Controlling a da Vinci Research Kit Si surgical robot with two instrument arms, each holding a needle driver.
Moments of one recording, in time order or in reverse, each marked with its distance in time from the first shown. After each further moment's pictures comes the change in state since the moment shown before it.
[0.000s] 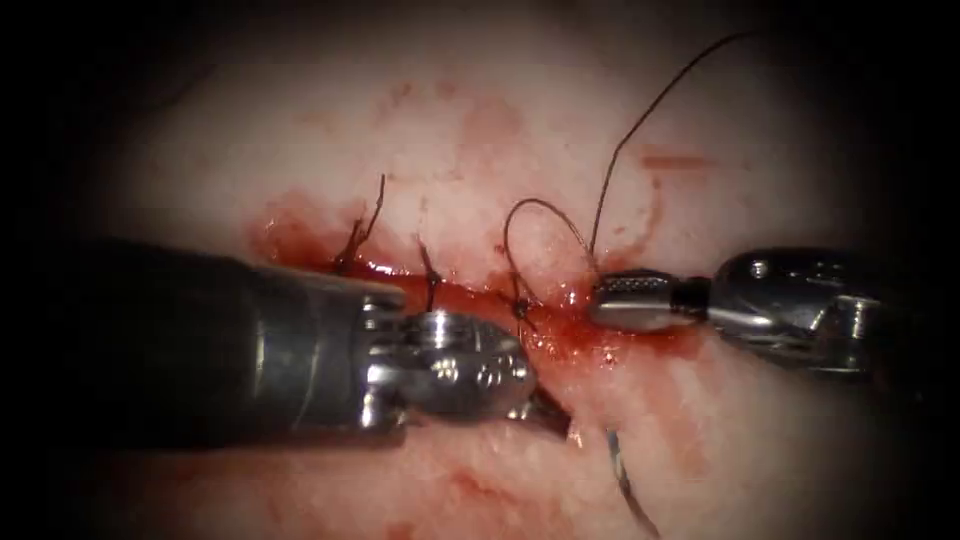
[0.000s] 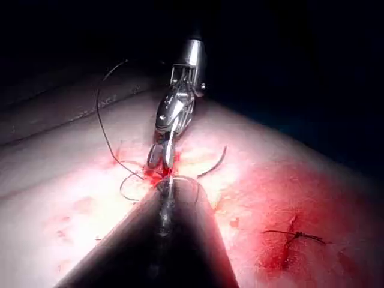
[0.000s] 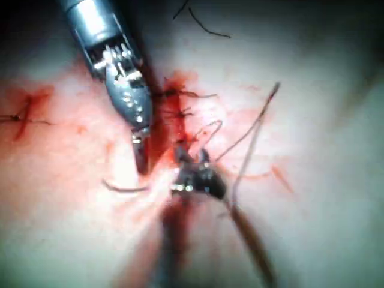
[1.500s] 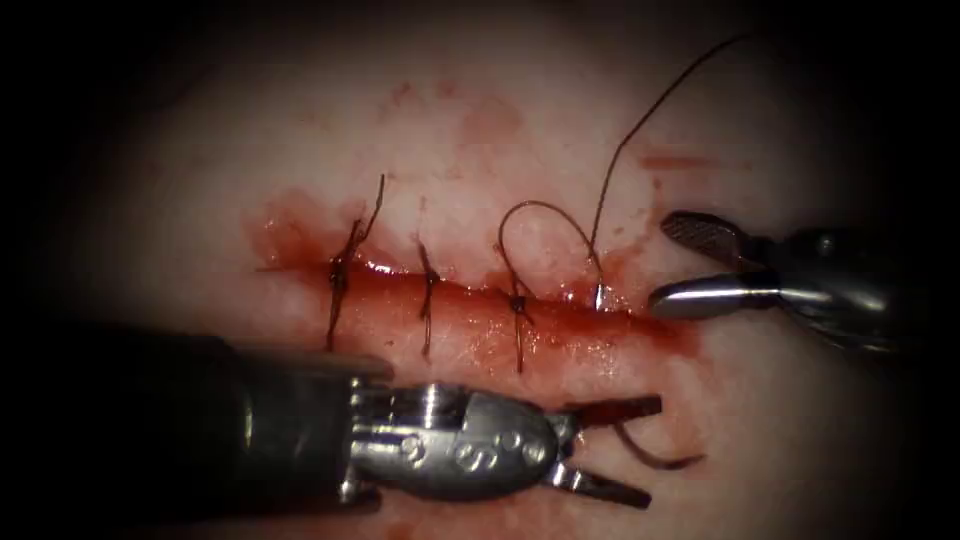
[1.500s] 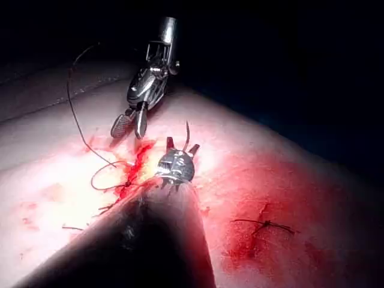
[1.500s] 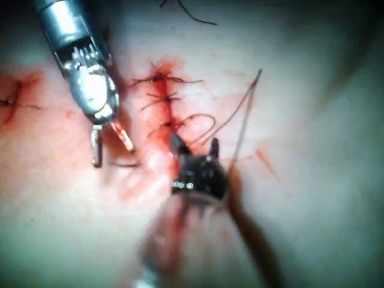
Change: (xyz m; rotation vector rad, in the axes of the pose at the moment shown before) right arm 0.000 0.001 -0.002 -0.050 0.085 -0.033; left arm 0.003 0.004 0.003 0.284 0.422 0.139
